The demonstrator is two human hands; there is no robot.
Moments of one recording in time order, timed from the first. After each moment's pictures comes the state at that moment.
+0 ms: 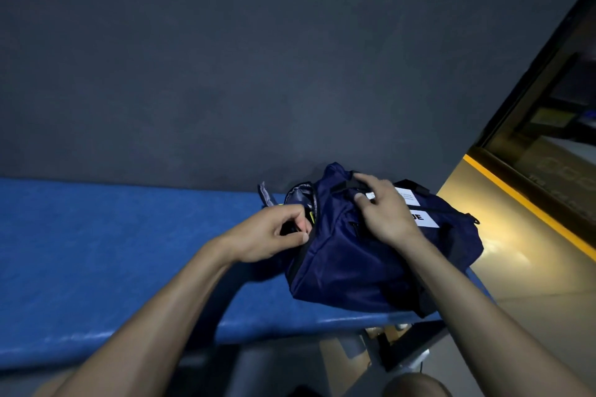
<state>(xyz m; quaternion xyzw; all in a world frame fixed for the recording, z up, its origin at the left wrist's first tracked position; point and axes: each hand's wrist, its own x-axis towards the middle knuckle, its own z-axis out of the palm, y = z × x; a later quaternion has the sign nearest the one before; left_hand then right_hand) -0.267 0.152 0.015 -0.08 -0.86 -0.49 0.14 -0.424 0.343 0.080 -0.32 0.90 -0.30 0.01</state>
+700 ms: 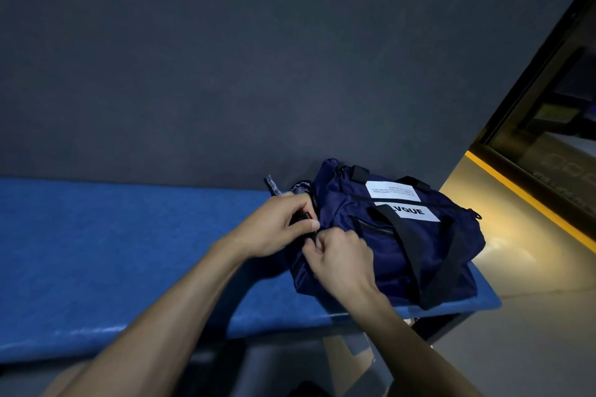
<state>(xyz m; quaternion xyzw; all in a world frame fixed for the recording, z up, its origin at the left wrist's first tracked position) -0.274 0.161 0.023 -0.06 -0.89 -0.39 0.22 -0.318 0.330 0.039 -0.33 0.93 -0.15 -0.03</state>
